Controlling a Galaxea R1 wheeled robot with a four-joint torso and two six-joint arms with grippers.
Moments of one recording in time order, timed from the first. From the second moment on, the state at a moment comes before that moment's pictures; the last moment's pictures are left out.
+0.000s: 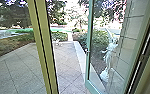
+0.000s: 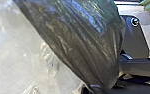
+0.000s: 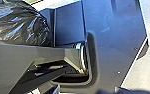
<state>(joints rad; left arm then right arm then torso) 1.55 2.97 -2.66 -0.20 -0.10 0.18 -1.53 3.09 -2.74 0.01 -0.08 0.02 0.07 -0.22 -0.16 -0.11</state>
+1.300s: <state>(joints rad) 1.55 2.97 -2.66 -0.20 -0.10 0.18 -1.54 3.09 -2.73 0.01 -0.08 0.01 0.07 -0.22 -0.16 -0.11</state>
